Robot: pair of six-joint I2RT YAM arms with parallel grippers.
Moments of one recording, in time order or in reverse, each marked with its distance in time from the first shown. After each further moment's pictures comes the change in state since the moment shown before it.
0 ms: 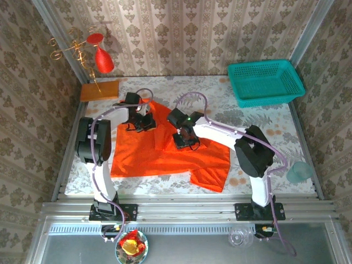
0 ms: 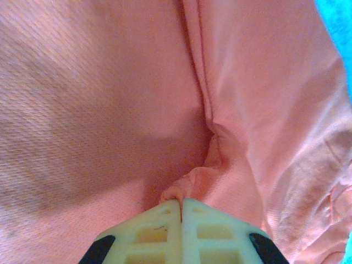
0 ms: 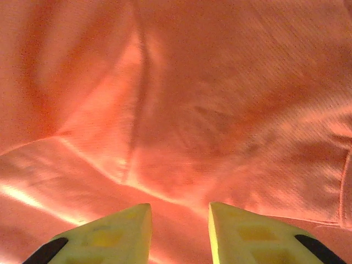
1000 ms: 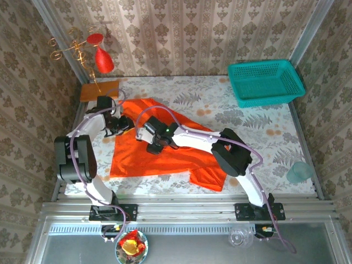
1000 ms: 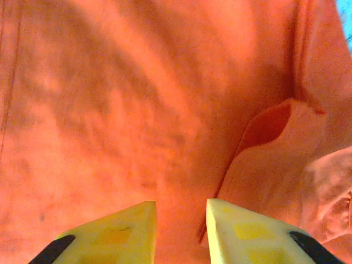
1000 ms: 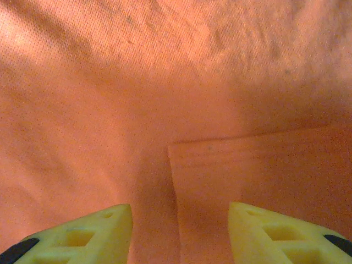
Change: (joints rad) left arm 0.219 -0.299 -0.229 -0.063 -0.106 0.033; right arm 0.130 0.262 0.212 0.335 -0.053 -0.835
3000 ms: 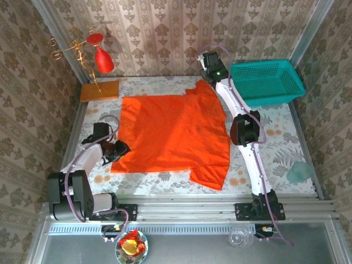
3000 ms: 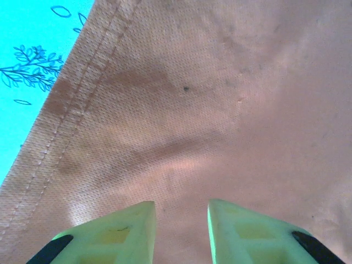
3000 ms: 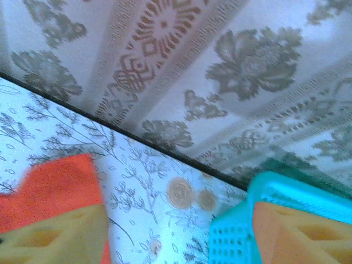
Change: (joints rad) left arm 0.035 -0.377 -0.424 0.026 -0.111 -0.161; right arm -0.639 0.402 0.903 -0.095 0.453 -0.017
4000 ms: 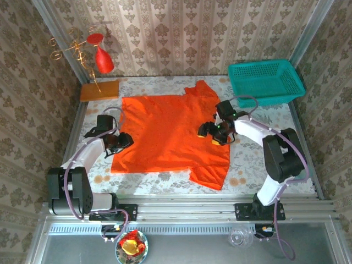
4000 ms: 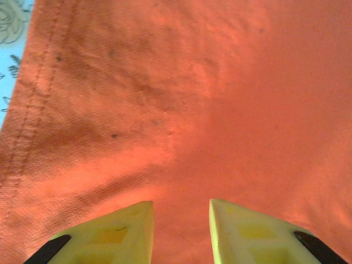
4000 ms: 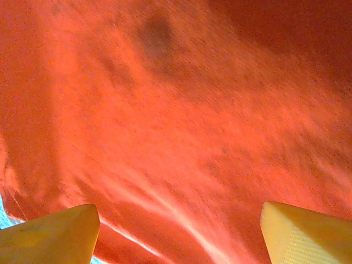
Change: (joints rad) left arm -0.084 0.049 0.103 0.040 -0.003 0.055; right arm 0.042 -0.919 -1.567 0.045 -0.832 1.056
